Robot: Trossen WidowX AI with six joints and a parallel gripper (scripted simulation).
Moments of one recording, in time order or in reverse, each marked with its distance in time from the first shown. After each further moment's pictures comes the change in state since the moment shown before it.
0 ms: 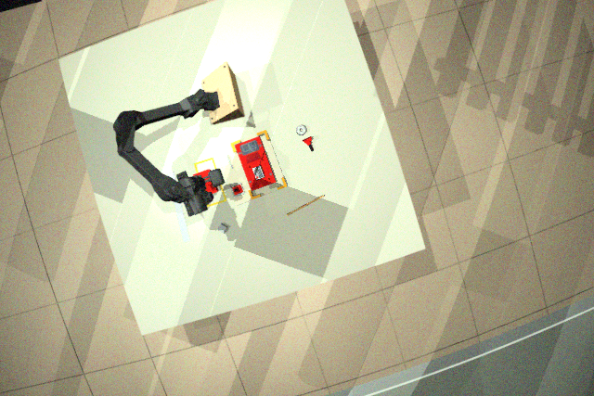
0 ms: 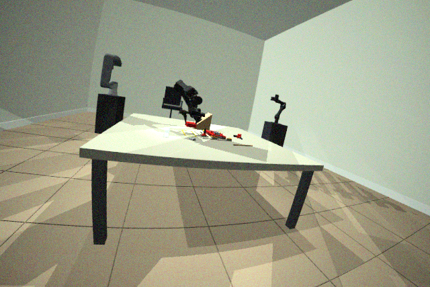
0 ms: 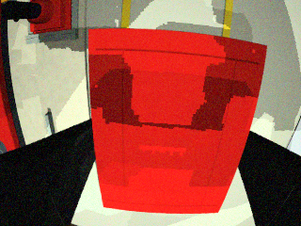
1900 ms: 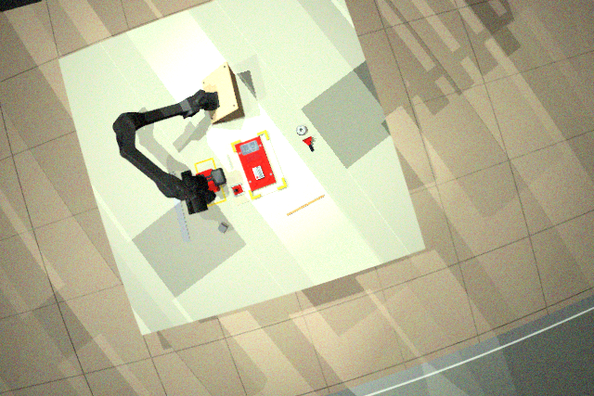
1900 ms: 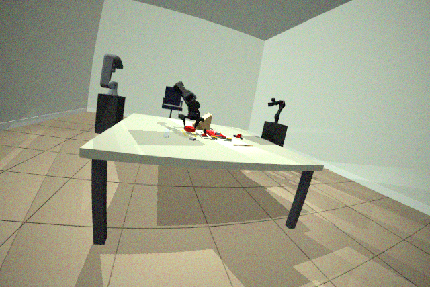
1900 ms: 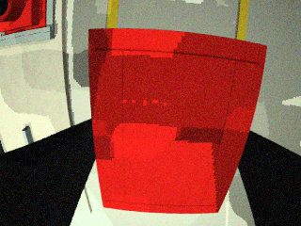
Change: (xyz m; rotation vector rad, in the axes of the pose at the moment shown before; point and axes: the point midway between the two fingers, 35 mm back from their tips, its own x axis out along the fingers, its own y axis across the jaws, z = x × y) arm 0.035 -0.002 -0.003 0.002 -0.001 -0.005
